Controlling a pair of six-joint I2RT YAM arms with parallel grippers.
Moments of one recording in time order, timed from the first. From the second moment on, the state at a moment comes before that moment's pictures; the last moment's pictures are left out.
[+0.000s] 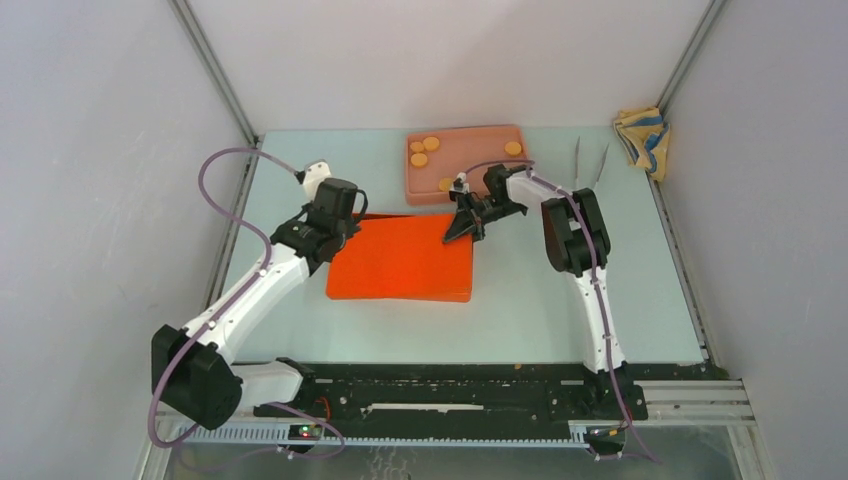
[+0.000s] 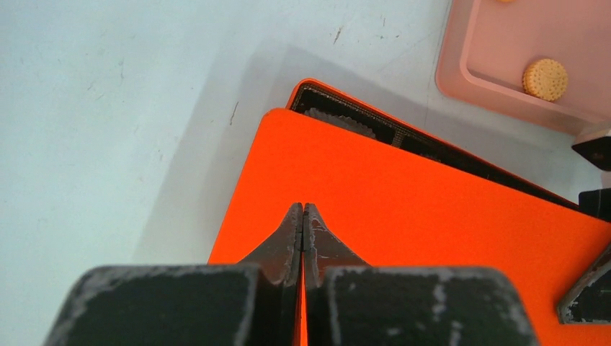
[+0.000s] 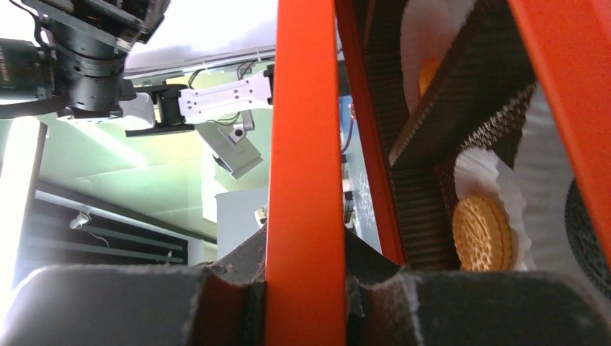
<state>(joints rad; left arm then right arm) -0.44 1.23 1.03 -0.54 -0.54 -0.63 0.34 2.46 1.92 -1.09 -1.48 0.02</state>
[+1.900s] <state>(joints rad) -0.44 1.27 1.00 -0.50 -0.47 -0.60 0.38 2.21 1.60 -0.30 -1.29 0.72</state>
